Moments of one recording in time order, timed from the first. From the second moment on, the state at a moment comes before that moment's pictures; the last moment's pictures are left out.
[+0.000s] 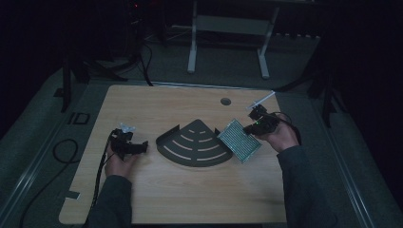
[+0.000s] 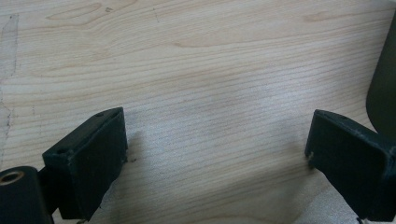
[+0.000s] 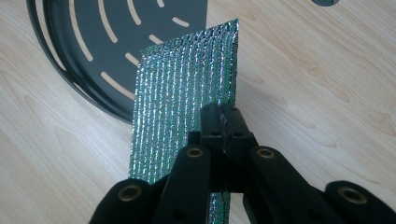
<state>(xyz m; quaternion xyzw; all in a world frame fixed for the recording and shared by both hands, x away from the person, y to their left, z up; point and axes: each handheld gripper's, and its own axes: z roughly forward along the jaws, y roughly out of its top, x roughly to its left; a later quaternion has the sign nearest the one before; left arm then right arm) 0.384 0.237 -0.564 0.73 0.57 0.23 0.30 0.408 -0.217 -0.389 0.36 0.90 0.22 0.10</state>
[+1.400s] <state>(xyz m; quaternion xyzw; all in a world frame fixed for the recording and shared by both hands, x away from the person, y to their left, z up) 0.385 0.236 -0.564 0.73 0.57 0.22 0.30 0.445 -0.174 -0.408 0.37 0.90 0.23 0.08</state>
